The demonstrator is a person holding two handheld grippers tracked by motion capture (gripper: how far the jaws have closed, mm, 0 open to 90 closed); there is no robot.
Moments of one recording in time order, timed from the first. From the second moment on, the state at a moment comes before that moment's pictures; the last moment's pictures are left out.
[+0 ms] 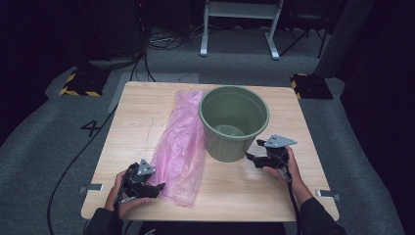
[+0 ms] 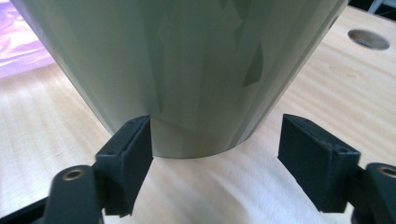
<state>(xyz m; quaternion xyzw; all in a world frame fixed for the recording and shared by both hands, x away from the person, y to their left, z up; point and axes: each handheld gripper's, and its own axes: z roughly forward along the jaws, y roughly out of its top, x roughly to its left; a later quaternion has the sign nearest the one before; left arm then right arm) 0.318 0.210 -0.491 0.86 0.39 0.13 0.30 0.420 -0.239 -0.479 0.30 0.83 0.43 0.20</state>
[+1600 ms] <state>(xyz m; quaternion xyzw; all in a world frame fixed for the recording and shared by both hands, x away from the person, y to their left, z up) 0.305 0.134 -0.504 0.85 0.36 0.15 0.36 0.331 -0.138 -0.503 0.13 0.91 0.40 0.06</state>
